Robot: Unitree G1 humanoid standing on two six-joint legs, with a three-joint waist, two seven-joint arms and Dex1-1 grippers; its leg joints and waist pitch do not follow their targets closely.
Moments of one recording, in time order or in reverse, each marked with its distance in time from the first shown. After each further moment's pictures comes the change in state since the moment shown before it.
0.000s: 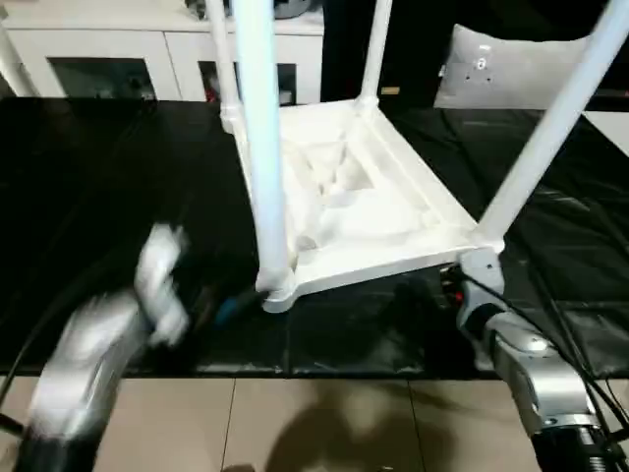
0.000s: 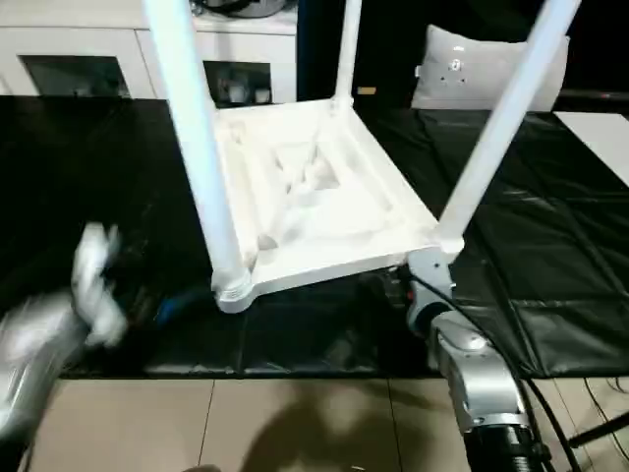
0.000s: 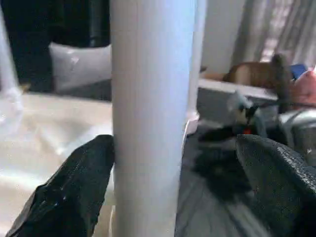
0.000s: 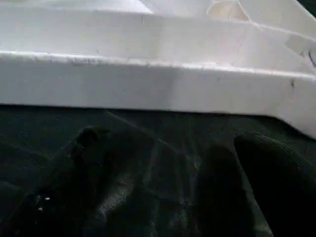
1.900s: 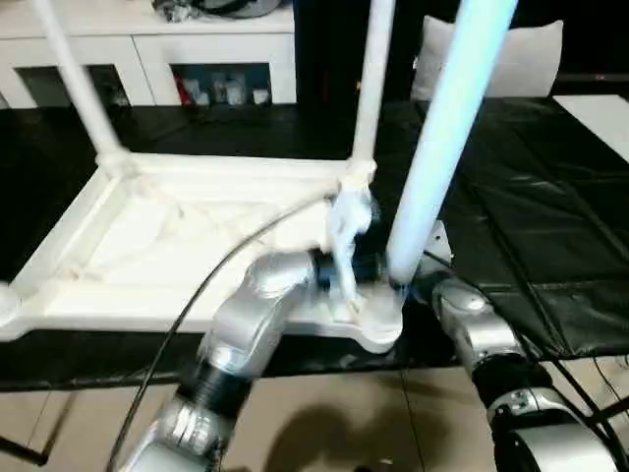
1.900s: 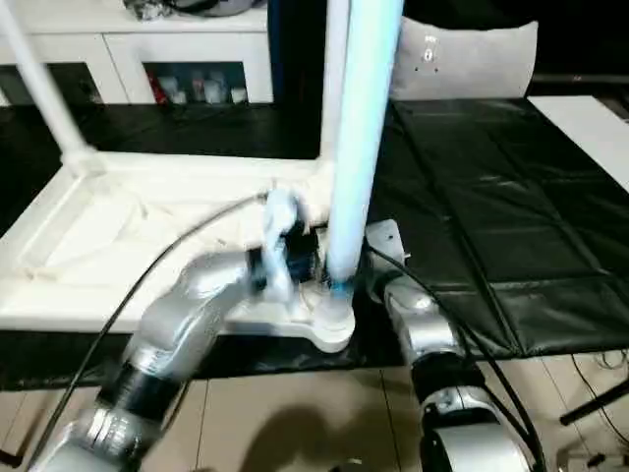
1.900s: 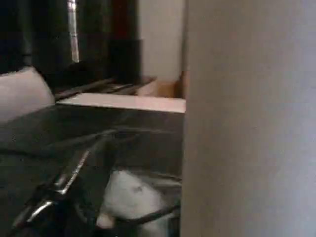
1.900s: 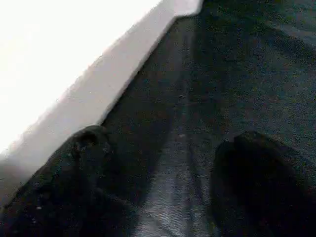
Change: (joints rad) left arm -0.280 -0.354 -0.313 0.133 0.174 -0.037 0.277; right arm -0.362 0.113 -0.004 0.630 -0.058 -0.349 -0.056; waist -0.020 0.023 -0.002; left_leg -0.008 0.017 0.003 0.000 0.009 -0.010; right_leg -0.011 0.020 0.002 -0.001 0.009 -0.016
